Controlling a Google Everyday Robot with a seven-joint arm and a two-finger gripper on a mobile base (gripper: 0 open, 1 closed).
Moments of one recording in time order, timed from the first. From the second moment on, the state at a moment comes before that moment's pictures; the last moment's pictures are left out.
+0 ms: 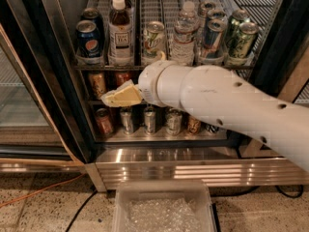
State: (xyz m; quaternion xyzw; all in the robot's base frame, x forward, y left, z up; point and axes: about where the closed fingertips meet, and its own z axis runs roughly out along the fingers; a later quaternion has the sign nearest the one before) arm 0.558 0.052 0.906 -0.36 0.74 0.14 0.55
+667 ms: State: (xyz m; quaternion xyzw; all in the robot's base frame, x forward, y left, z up) arm 0.580 0.069 0.902 -0.28 0.73 0.14 0.61
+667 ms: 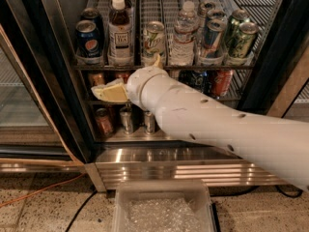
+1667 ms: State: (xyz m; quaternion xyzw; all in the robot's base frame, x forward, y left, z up) arm 0.640 0.081 0.940 -0.17 0.69 0.11 0.70
